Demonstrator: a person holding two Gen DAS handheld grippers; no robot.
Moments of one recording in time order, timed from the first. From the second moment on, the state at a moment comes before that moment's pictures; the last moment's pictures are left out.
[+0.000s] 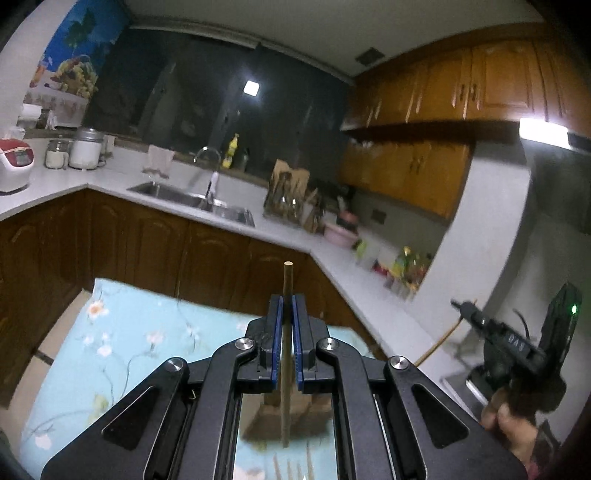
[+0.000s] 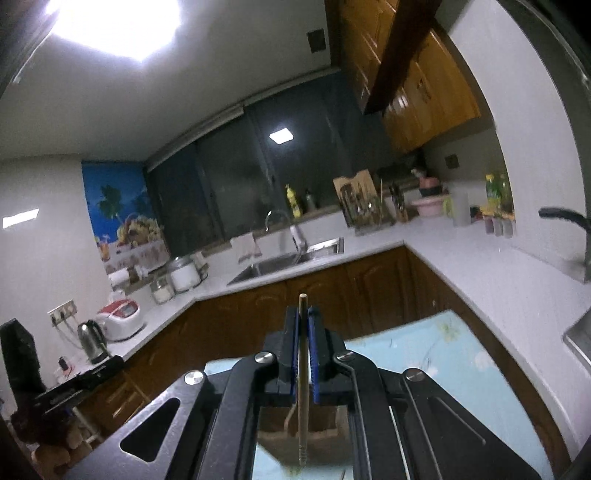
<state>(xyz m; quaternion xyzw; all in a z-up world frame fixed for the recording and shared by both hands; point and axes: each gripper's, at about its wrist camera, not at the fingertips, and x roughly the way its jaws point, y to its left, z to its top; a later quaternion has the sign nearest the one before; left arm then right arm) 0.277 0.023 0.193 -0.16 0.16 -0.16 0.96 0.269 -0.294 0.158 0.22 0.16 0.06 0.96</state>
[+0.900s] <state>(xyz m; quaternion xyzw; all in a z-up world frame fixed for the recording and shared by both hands) 0.353 -0.016 0.085 -0.15 0.22 -0.13 0.95 0.334 -0.284 0.049 0.24 0.25 0.05 0.94</state>
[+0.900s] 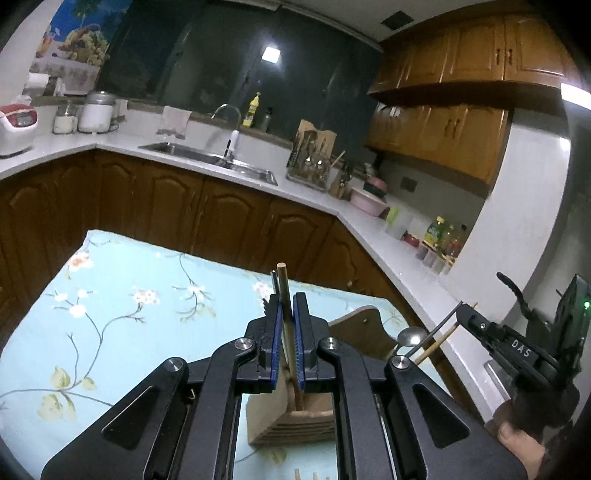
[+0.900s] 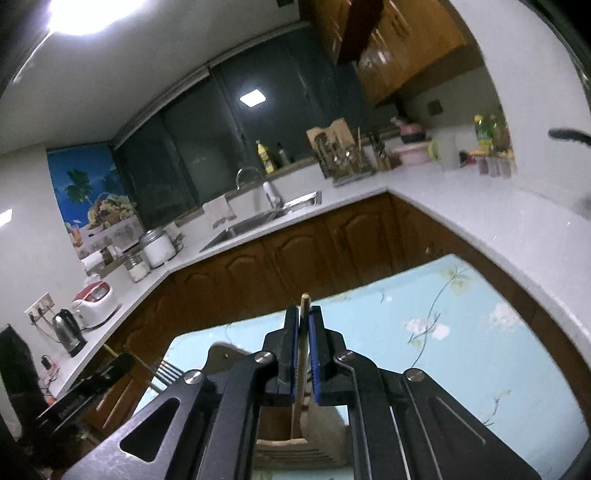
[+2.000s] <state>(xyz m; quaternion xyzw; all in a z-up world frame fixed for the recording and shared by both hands) 0.249 0.022 0.084 -0.18 0.25 -0.08 0.95 0.223 -0.301 0.076 0.24 0.20 0.07 0.95</state>
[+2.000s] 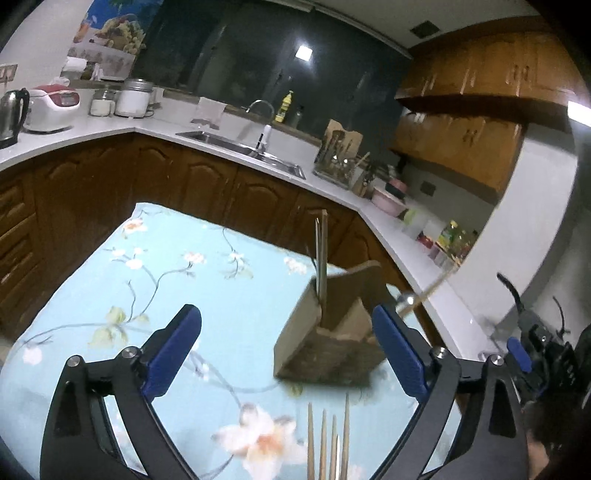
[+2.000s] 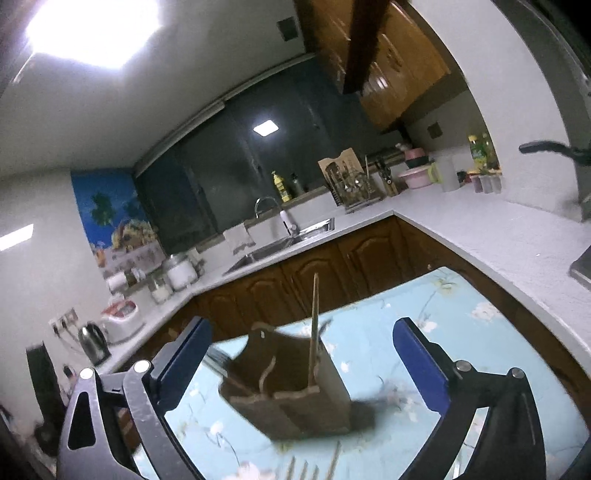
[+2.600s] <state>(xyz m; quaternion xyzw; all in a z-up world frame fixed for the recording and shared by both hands) 0.173 0.030 0.021 -0.15 0.33 -0.08 0.93 0.122 -0.287 0.017 0.19 0.30 0.04 0.94</state>
